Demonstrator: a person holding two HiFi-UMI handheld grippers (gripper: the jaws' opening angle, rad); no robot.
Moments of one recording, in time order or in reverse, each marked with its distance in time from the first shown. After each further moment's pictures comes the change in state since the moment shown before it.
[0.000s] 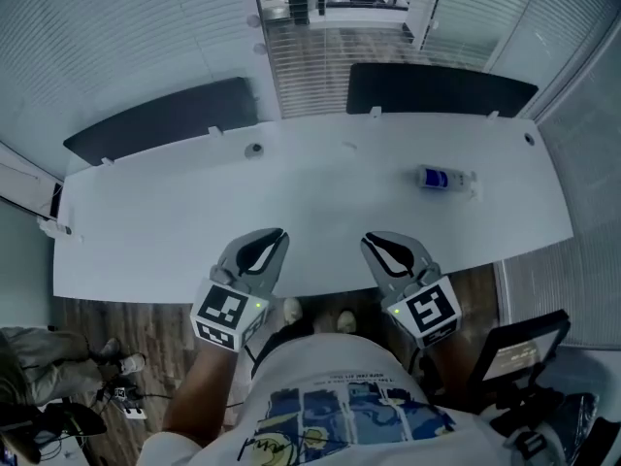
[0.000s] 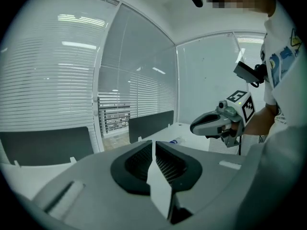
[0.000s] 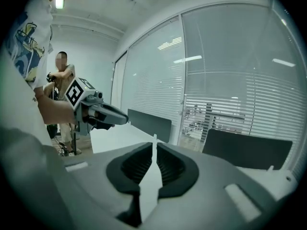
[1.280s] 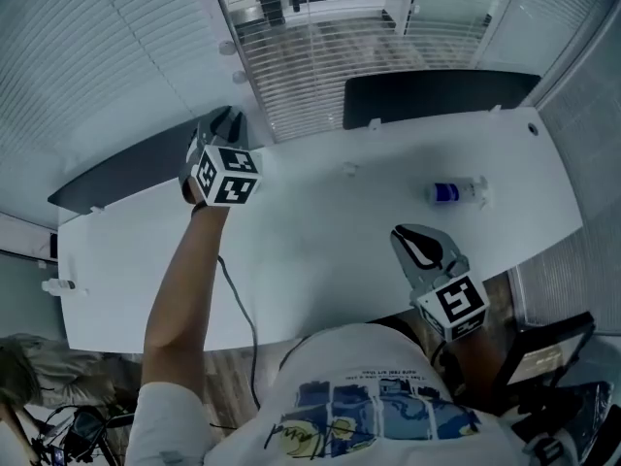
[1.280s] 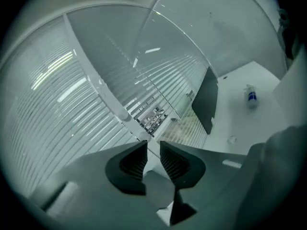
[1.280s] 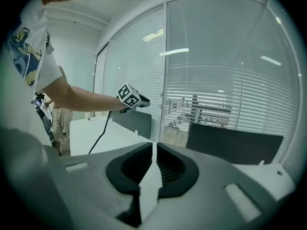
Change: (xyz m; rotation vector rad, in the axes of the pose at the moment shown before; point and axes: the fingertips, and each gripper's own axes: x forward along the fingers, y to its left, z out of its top) left arm 0.213 0.286 0.068 0.575 0.178 0.429; right arm 0.057 -0.102 -0.014 0.053 0.087 -0.153
